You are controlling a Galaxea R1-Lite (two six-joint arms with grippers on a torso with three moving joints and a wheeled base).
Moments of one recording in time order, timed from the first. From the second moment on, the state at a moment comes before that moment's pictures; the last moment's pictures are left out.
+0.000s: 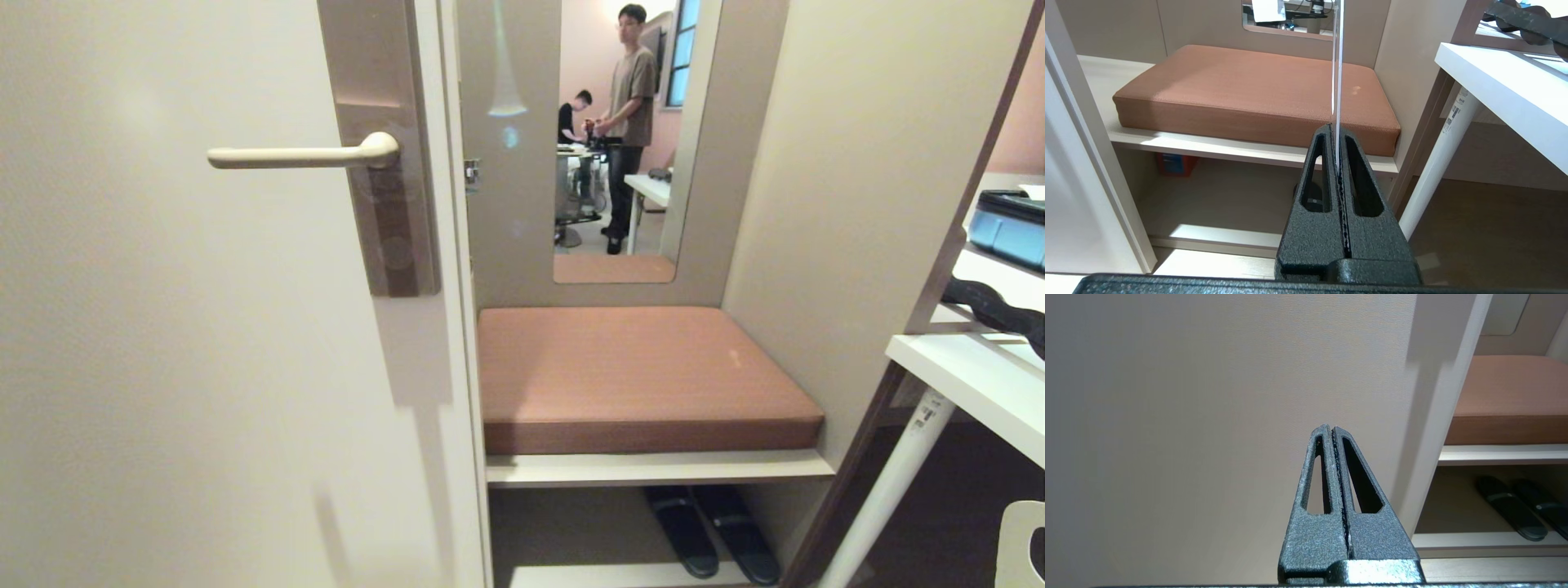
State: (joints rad) left arm 0.01 0.00 0.00 0.00 0.01 -0.01; right arm 0.01 0.00 0.00 0.01 0.01 -0.06
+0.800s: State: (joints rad) left arm 0.01 0.00 0.00 0.01 0.00 -0.01; right arm 0.01 0.00 -0.16 0.14 0.02 -0.08
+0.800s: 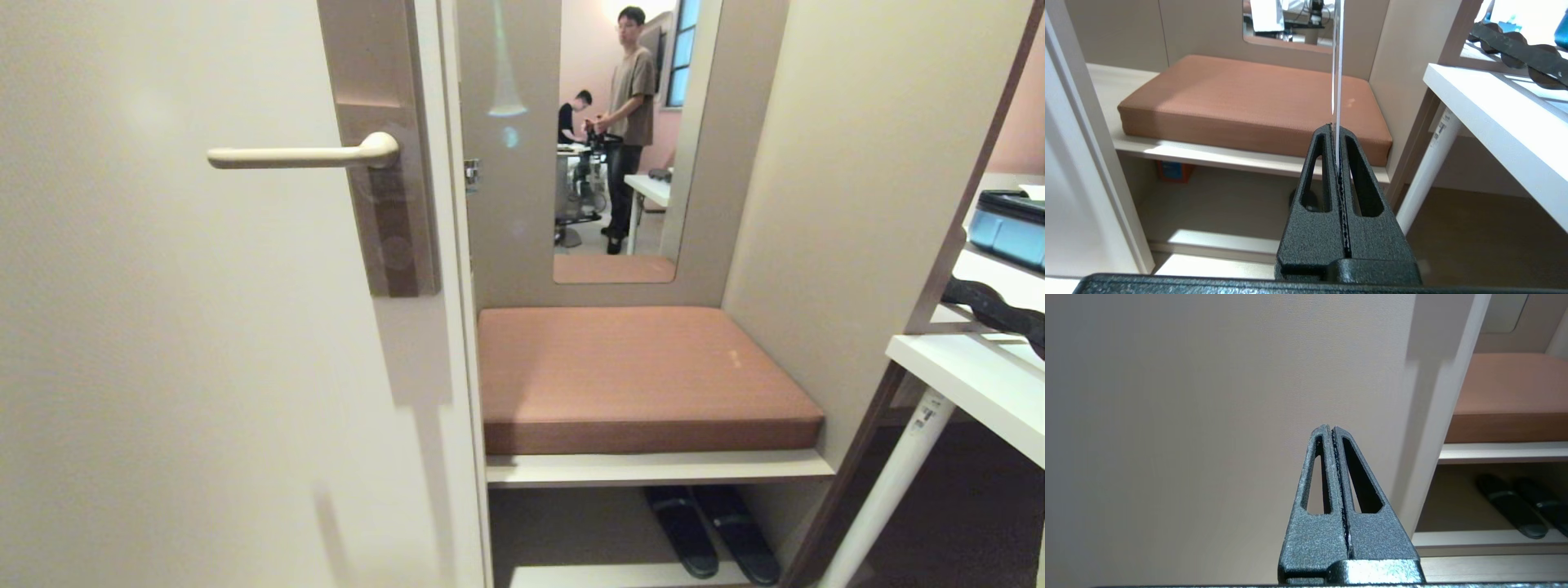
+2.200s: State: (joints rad) left arm -0.43 0.67 -0.41 -0.24 -0.18 -0.09; right arm 0.01 0.50 -0.49 0.02 0.12 -0.08
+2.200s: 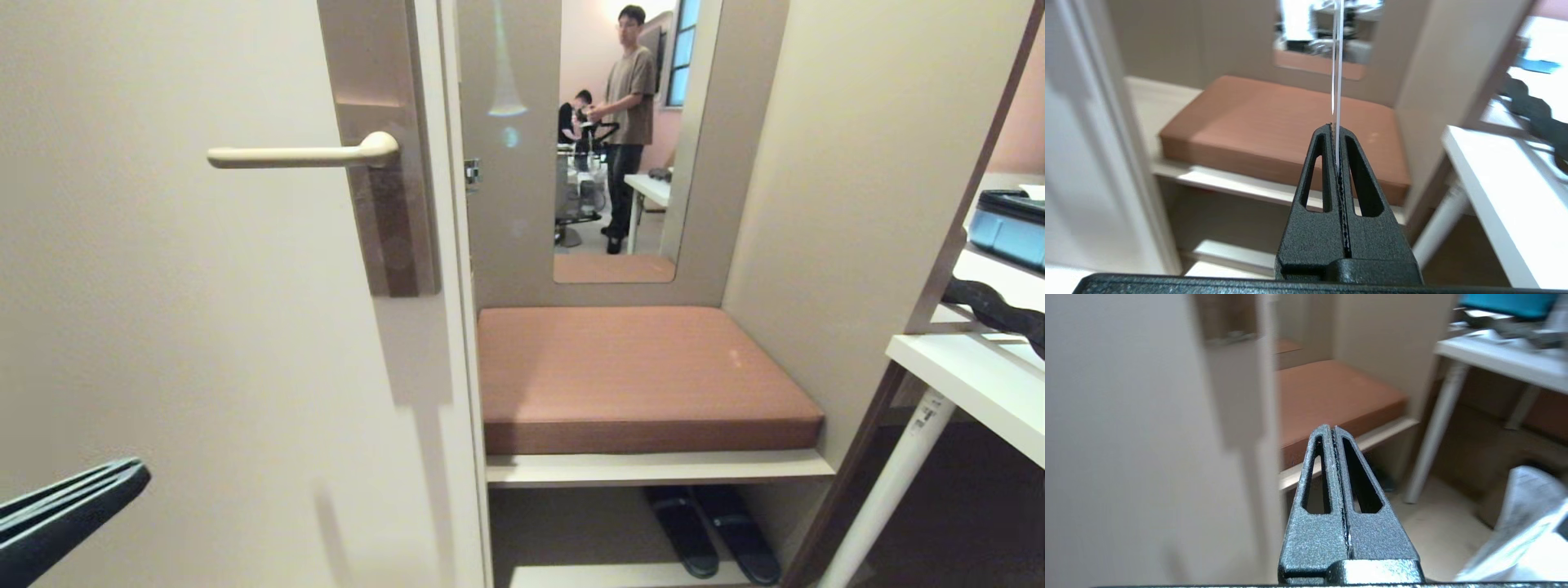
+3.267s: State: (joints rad) left arm -0.81 1.15 -0.57 -0.48 -0.19 -0.17; right arm 0.02 0.90 -0.69 -0.17 0.78 -0.08
